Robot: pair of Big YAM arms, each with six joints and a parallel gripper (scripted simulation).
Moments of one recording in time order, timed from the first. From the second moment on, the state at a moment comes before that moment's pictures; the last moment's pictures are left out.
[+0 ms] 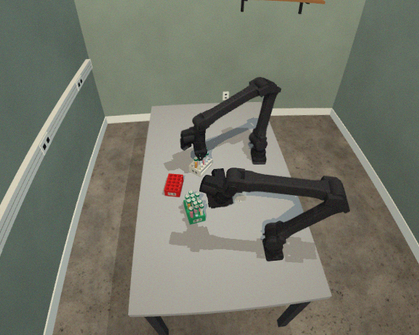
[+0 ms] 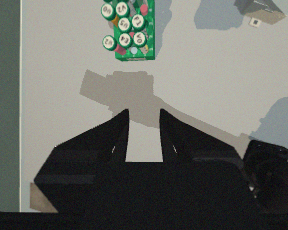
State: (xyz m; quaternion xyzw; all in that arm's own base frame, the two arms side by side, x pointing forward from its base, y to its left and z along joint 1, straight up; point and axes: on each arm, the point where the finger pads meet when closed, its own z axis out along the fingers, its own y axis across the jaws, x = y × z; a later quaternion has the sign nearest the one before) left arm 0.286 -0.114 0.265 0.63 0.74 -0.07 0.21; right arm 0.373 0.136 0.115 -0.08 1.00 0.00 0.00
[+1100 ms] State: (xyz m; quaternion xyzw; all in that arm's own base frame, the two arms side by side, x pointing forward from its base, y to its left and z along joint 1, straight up) left arm 0.286 -0.114 0.265 0.63 0.74 -0.07 0.21; right arm 0.372 0.136 0.102 -0.08 1.00 0.00 0.00
